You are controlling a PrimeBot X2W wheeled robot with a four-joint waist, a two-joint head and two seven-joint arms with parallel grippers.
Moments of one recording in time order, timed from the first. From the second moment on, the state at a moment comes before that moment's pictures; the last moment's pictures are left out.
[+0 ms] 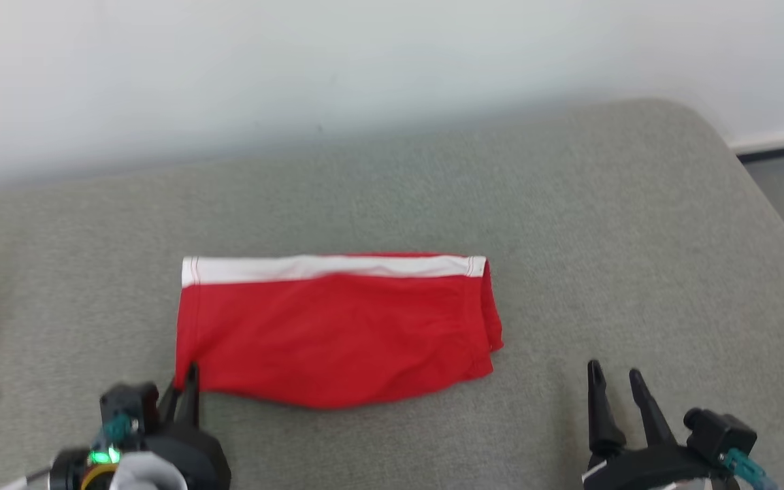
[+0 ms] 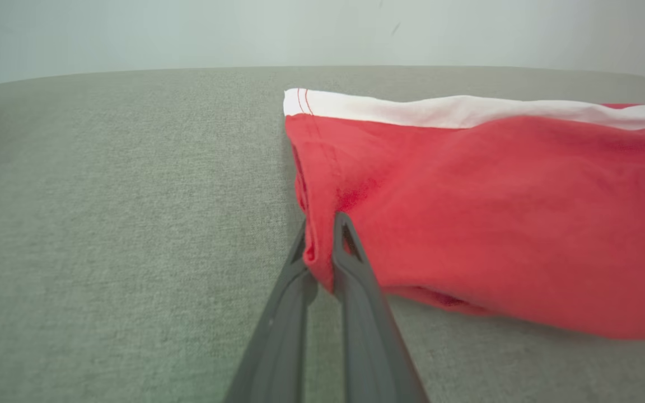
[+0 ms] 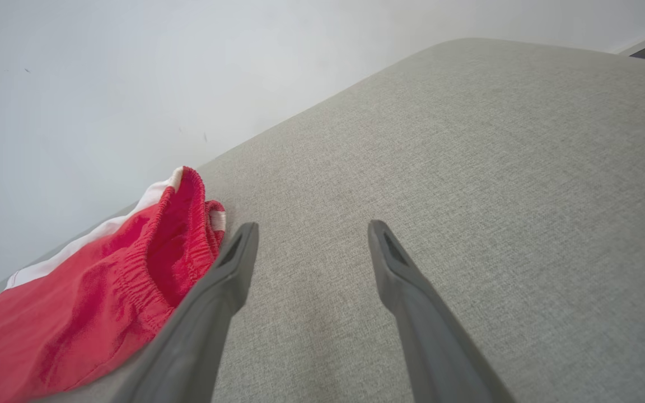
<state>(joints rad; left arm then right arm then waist) -0.42 0.25 -0.37 0.78 -0.53 0.01 -0.26 -0.13 -0.05 -0.02 0.45 0.43 0.13 -0.26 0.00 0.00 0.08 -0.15</state>
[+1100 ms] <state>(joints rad) -0.04 0.10 -0.03 0.41 -0.15 0.01 -0.26 -0.08 -0.05 -0.02 0.41 0.35 0.13 -0.26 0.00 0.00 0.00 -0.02</state>
